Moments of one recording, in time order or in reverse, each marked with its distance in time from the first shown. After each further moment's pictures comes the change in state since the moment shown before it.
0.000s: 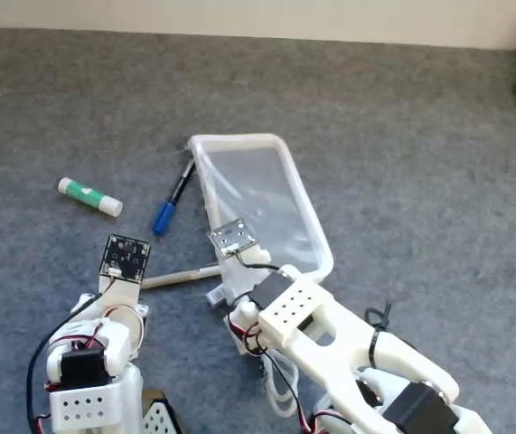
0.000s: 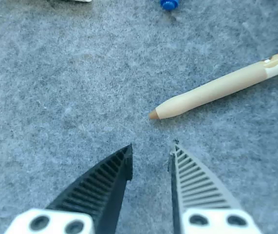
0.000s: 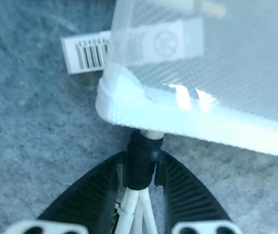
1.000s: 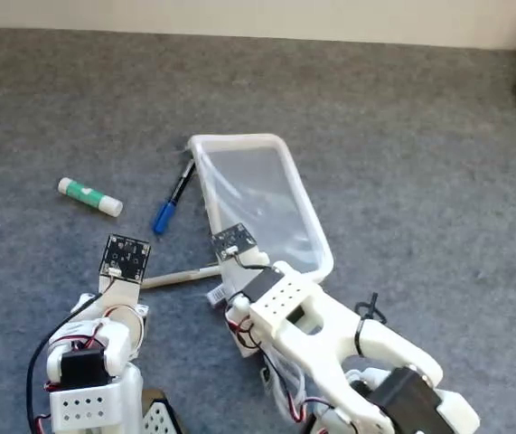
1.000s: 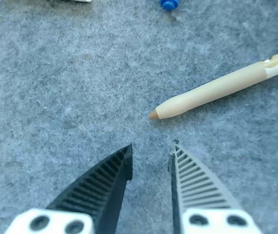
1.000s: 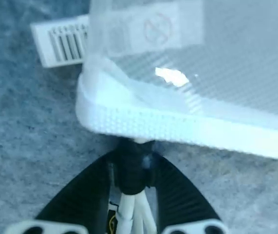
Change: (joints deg) left arm 0.0 0.0 0.0 0.0 0.0; right arm 0.1 5.8 -1.1 1.2 0.2
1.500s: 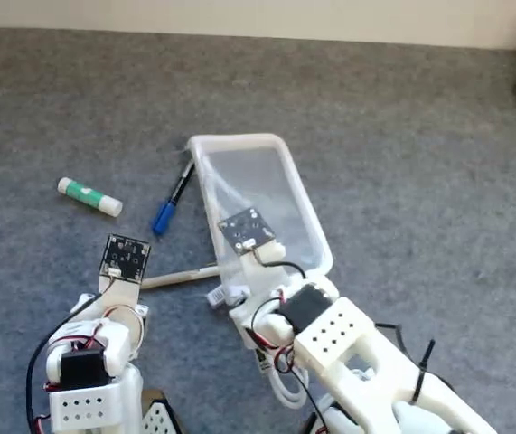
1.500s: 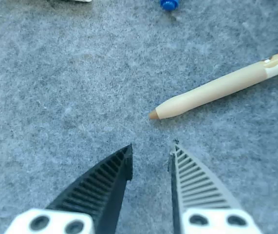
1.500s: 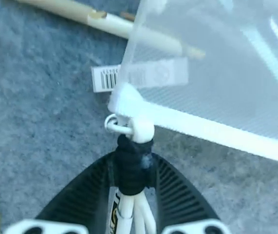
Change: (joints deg) left arm 0.0 0.0 0.0 0.0 0.0; right arm 2.5 -26.4 4.7 1.2 3.3
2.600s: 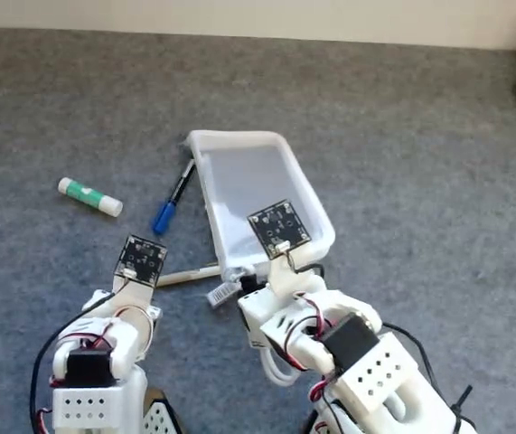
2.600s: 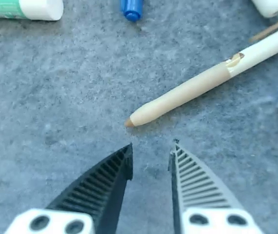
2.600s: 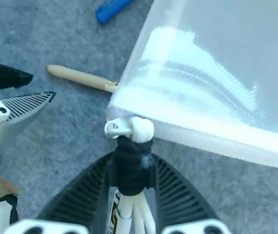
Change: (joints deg) left arm 6.0 0.0 -0.9 0.0 0.0; right arm 2.9 -21.8 3.5 0.0 0.2
